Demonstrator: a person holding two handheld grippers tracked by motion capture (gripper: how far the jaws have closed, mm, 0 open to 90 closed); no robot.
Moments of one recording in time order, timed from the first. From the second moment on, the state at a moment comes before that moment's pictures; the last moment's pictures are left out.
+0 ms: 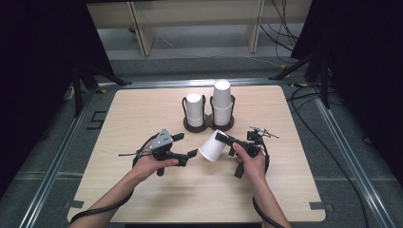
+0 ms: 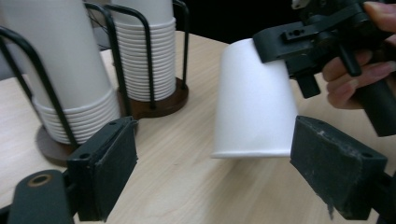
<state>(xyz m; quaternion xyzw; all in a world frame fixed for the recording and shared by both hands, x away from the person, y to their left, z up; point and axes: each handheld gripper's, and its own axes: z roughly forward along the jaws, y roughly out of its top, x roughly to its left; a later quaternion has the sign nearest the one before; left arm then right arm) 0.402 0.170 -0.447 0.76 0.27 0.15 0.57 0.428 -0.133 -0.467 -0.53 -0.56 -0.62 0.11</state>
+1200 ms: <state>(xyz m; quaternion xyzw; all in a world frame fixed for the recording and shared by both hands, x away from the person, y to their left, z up) 0.410 0.126 -0.458 0.80 0.24 0.12 0.53 0.432 -0.133 -0.466 -0.54 -0.54 -0.64 0.13</state>
